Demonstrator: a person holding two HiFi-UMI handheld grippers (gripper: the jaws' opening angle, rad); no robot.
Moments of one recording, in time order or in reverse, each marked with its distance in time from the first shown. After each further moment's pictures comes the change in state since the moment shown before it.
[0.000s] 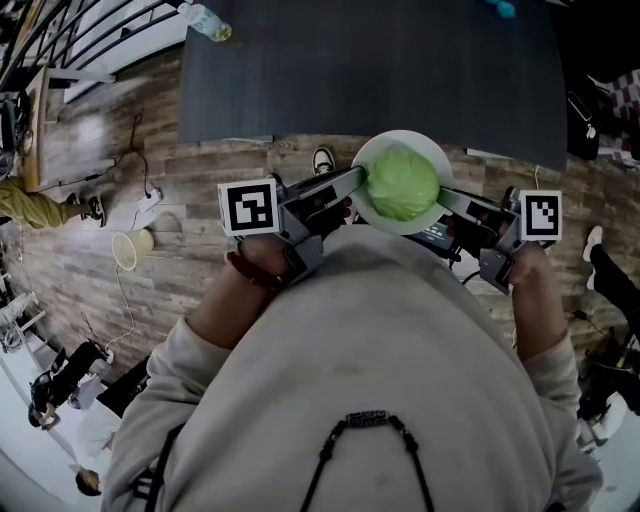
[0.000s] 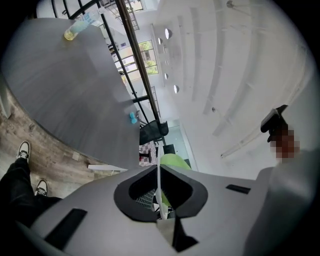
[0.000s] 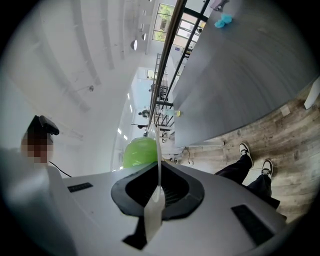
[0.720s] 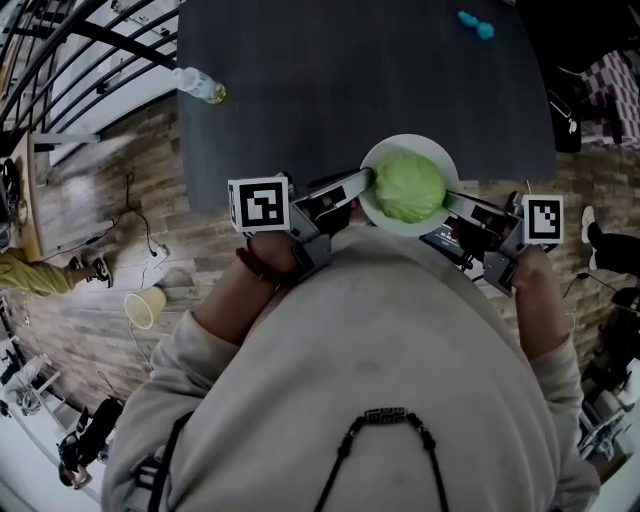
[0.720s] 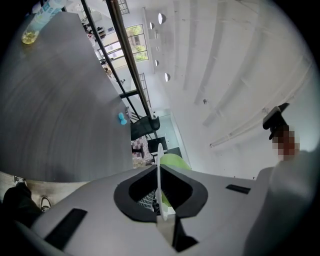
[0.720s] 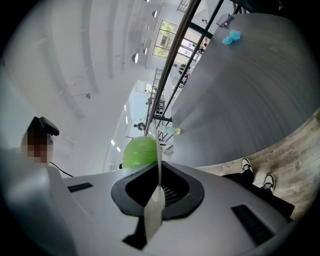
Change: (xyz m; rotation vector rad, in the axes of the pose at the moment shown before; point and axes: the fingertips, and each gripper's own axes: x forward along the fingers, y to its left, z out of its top) left arm 0.031 -0.007 0.122 0.047 0.166 -0.120; right arm 0.030 0.025 0.100 0.013 -0.173 -0.077
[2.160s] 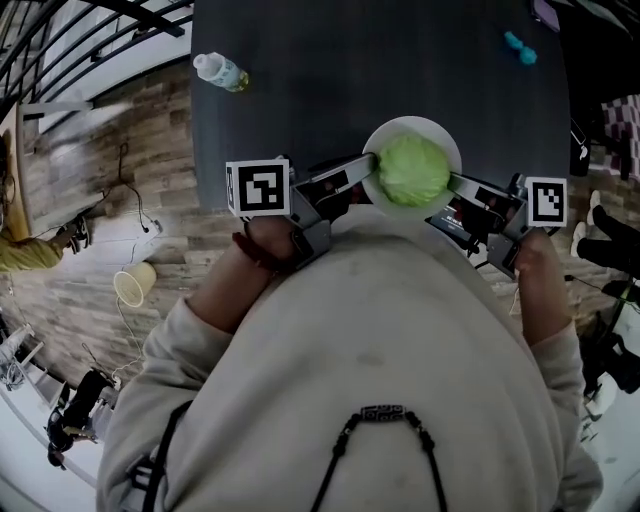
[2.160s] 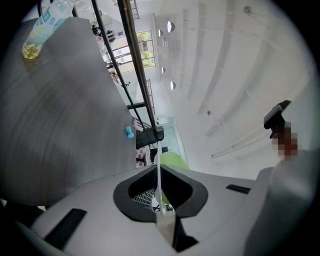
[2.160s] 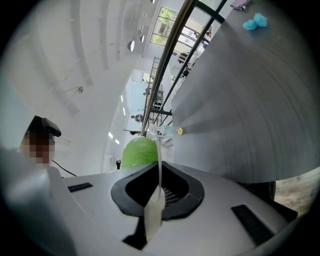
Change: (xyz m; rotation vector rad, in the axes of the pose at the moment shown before) left arm -0.057 0.044 0.091 -0.080 -0.071 0.010; right arm 0.109 0.003 0.071 -0.006 0.127 -0.004
